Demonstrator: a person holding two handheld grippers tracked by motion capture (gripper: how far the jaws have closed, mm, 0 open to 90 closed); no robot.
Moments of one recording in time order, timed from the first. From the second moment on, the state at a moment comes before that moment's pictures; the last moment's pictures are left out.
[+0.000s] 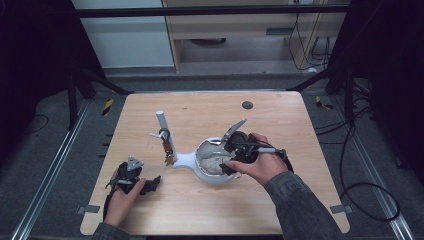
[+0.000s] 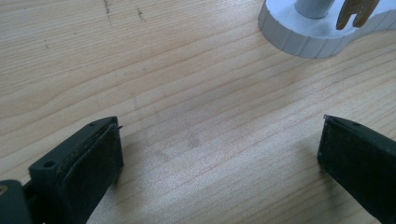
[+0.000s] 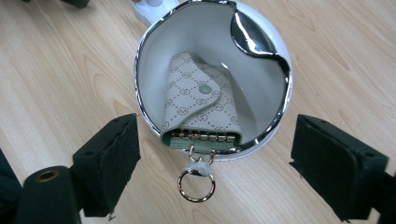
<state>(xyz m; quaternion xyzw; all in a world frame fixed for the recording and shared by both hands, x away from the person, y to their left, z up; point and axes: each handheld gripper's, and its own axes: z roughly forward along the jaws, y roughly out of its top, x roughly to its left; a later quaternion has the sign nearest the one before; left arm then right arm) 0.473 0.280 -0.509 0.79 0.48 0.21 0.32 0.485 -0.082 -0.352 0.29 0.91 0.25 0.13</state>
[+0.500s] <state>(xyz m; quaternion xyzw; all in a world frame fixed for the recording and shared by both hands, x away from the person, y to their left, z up) 0.473 0.280 -0.509 0.79 0.48 0.21 0.32 0.483 -0.102 -0.343 0.31 0.90 0.28 0.15</state>
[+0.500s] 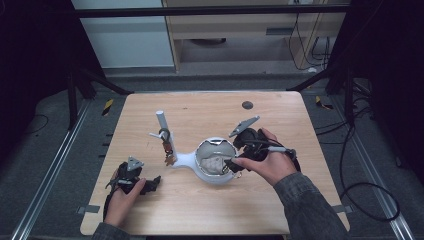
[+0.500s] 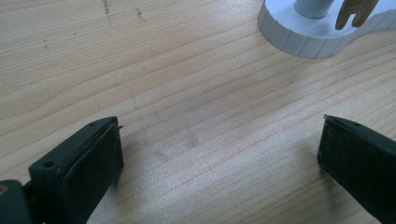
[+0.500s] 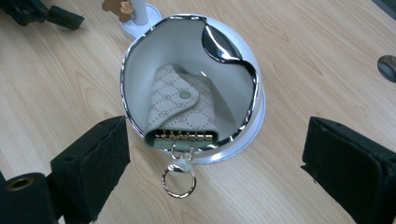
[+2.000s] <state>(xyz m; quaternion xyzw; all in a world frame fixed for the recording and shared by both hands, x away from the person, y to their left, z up) 0.473 0.279 -0.509 0.79 0.48 0.21 0.32 0.488 -0.180 -0.354 0.38 0.83 0.33 0.24</state>
